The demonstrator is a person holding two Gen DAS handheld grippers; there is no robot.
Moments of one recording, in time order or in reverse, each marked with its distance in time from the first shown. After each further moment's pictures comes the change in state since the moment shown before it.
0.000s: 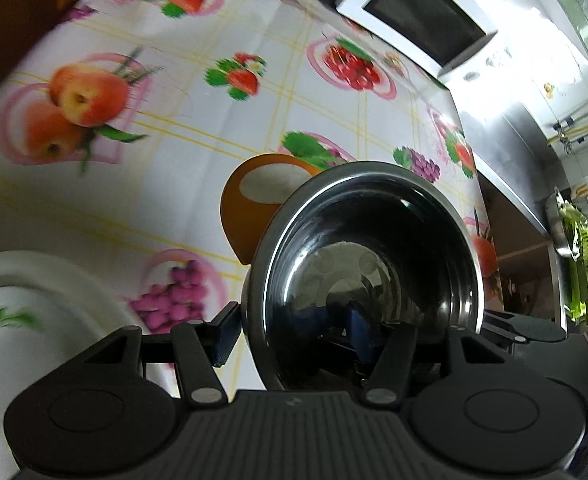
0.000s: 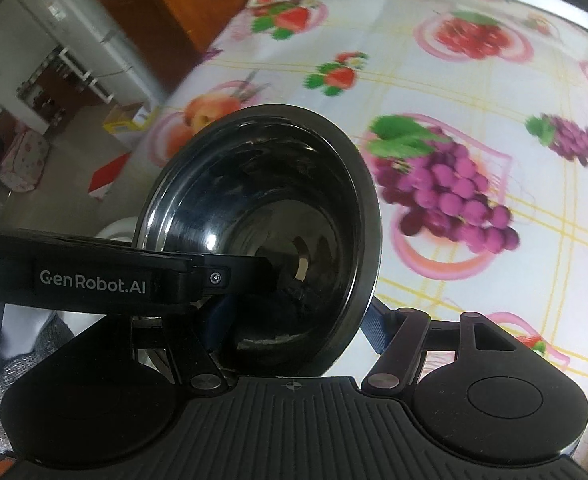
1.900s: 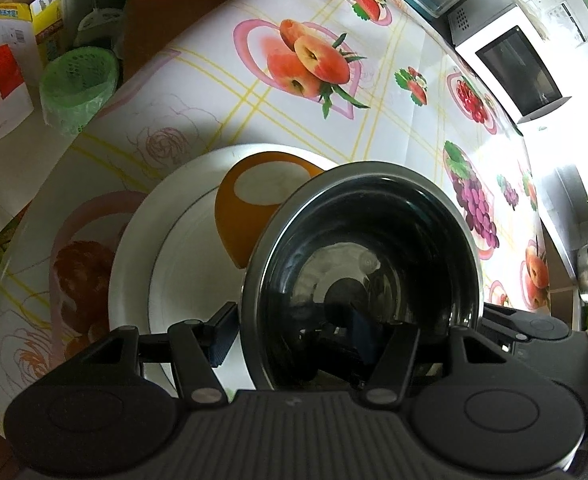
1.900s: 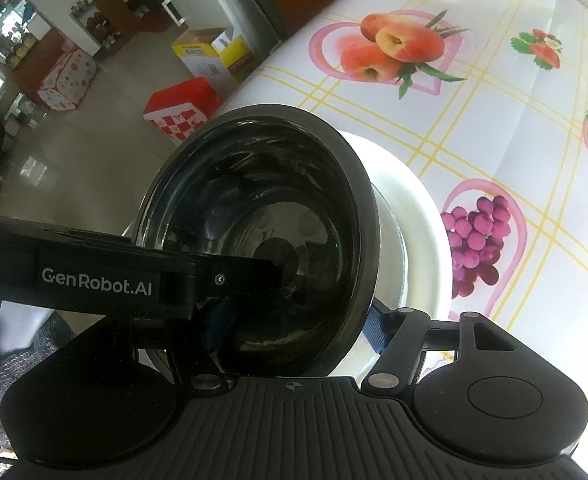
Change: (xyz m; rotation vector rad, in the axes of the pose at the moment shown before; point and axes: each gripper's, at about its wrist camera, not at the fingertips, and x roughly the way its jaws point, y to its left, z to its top) left arm -0.065 0.176 -0.074 -0.203 -0.013 0.060; right arm 0.096 0.168 -0.019 -0.180 0.132 0.080
